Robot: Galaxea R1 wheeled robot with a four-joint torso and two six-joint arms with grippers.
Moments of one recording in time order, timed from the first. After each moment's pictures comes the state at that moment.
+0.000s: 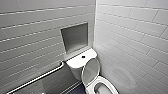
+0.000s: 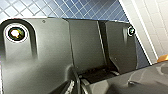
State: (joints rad) left arm 1.26 2.87 -2.34 -0.22 0.12 0.29; right arm -1.53 2.90 -2.69 -0.51 -0.05 0.61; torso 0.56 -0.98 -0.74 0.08
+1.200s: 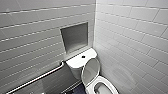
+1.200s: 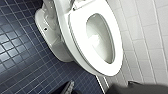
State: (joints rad) left arm 0.73 2.70 -2.06 -0.73 0.24 0.29; right arm -1.50 2.97 -2.79 -0.07 -0.07 0.20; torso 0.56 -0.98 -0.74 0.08
